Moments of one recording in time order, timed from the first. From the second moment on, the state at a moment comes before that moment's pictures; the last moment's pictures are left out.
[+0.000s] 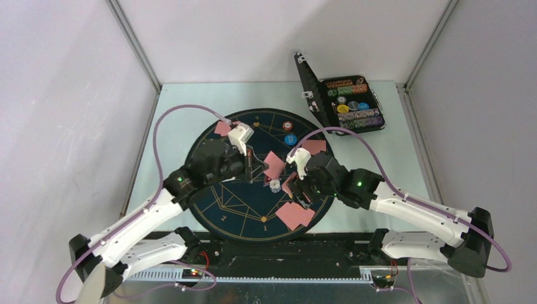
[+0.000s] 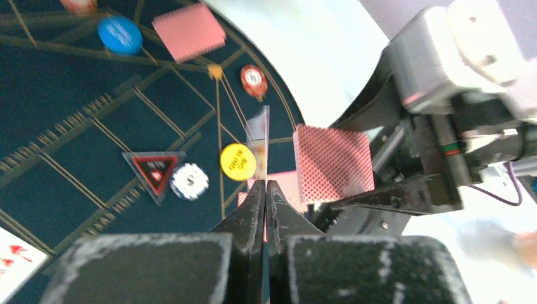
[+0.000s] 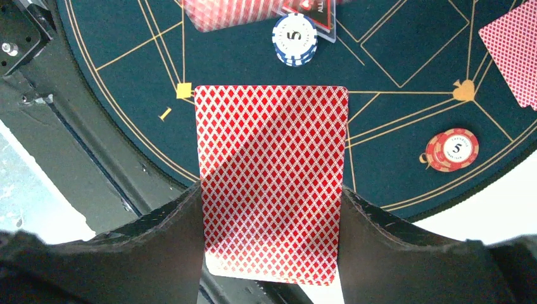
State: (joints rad) left arm -0.77 0.94 0.83 -0.28 0.20 -0.43; right arm 1.00 1.11 0.93 -0.61 0.01 0.14
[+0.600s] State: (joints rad) left arm -0.76 0.64 0.83 -0.24 0.15 0.86; right arm 0.94 1.10 0.90 -0.54 0.06 0.17
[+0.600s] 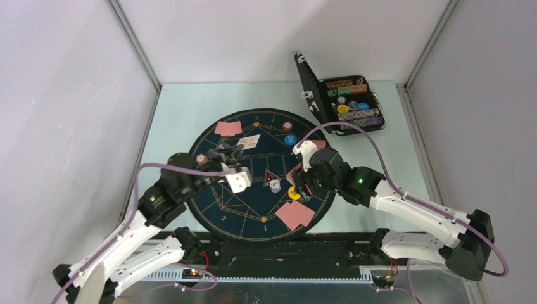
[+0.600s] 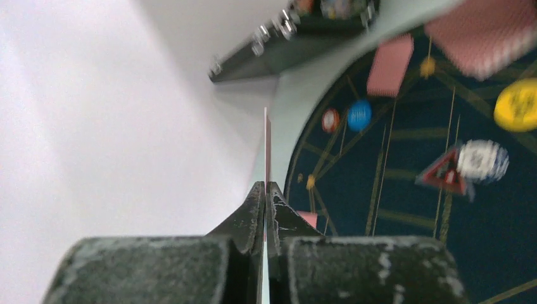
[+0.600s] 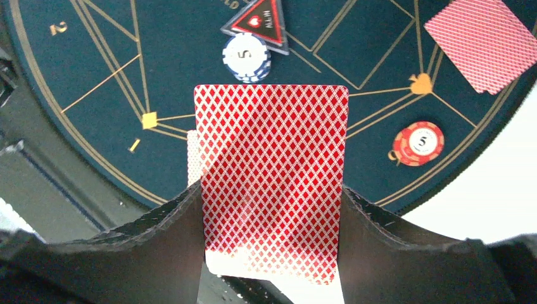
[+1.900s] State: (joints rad) left arm -0.48 1.33 0.51 -0.01 0.26 1.38; right arm 0.85 1.55 1.29 -0.65 0.11 0.23
